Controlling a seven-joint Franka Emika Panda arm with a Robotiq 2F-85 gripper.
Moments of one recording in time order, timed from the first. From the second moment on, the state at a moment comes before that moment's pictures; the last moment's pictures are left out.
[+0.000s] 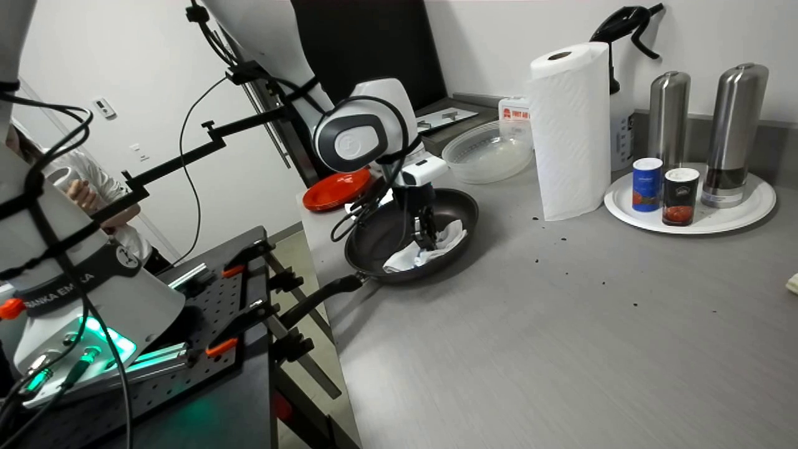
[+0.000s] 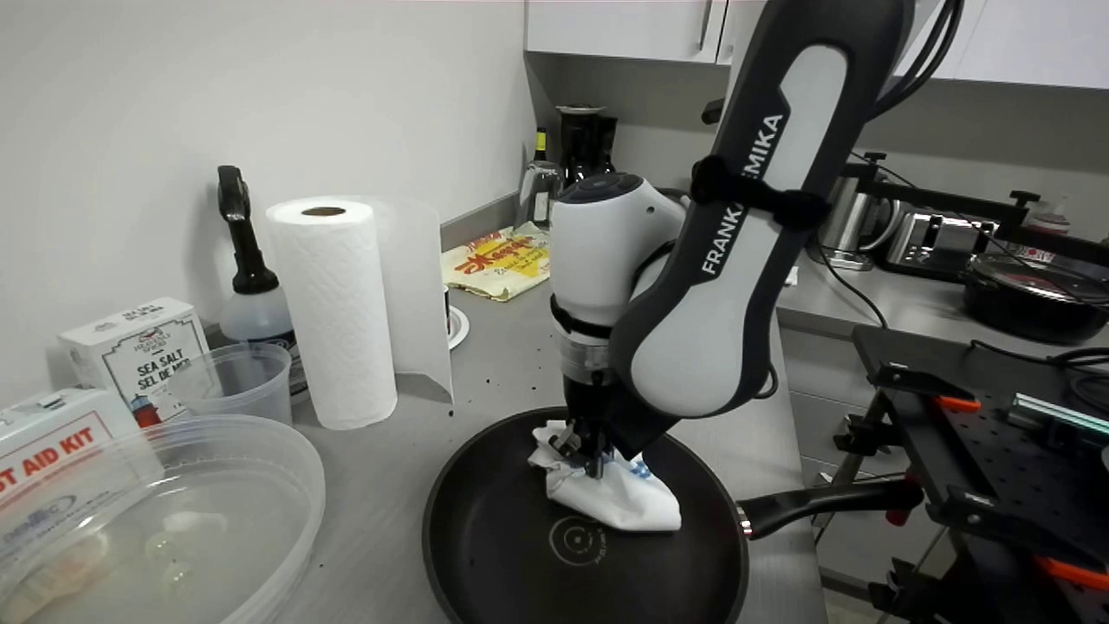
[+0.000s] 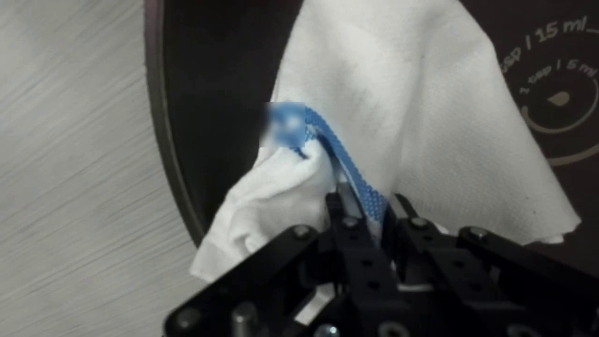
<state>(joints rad) 0.34 0.85 -0.25 -2.17 0.17 2.92 0.53</state>
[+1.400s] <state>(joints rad) 0.28 0.82 -0.02 -2.14 0.25 2.80 0.55</state>
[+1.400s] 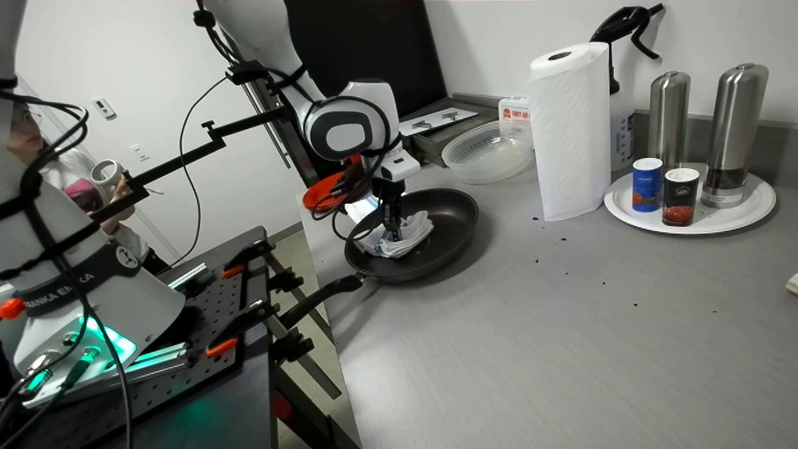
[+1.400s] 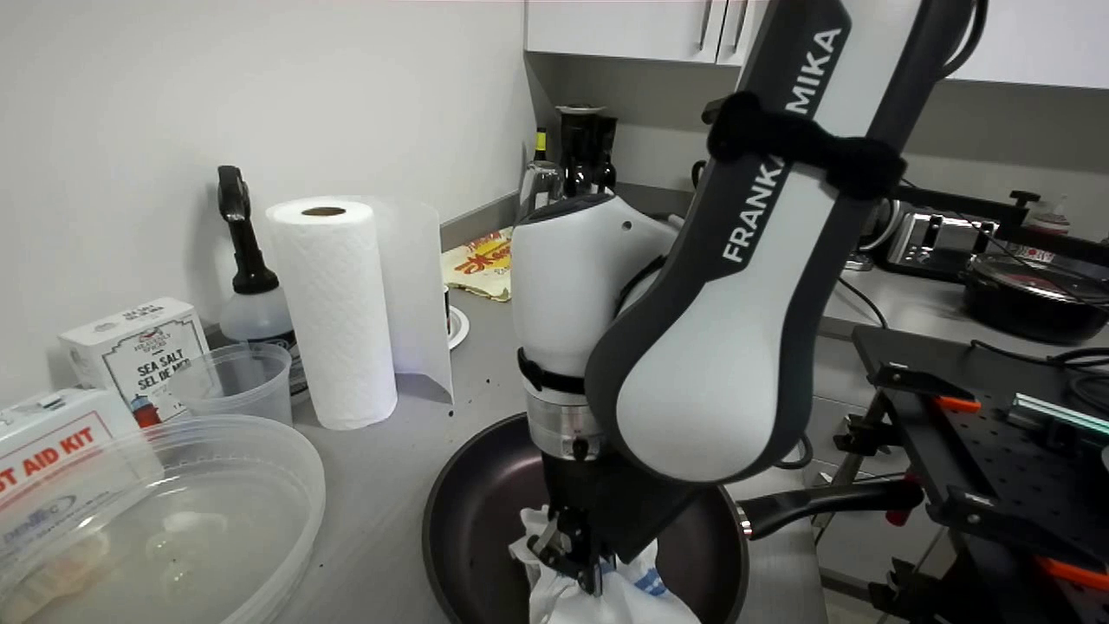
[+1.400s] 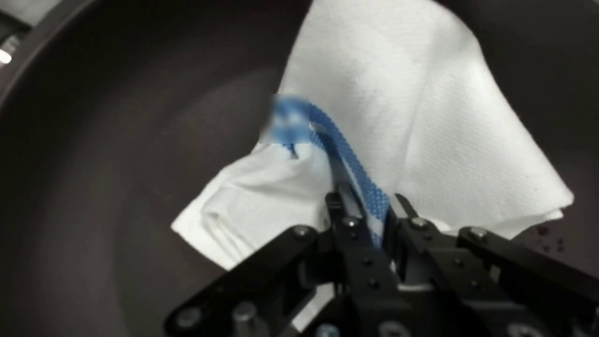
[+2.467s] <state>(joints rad) 0.18 0.85 0.13 -2.09 0.33 2.69 0.54</state>
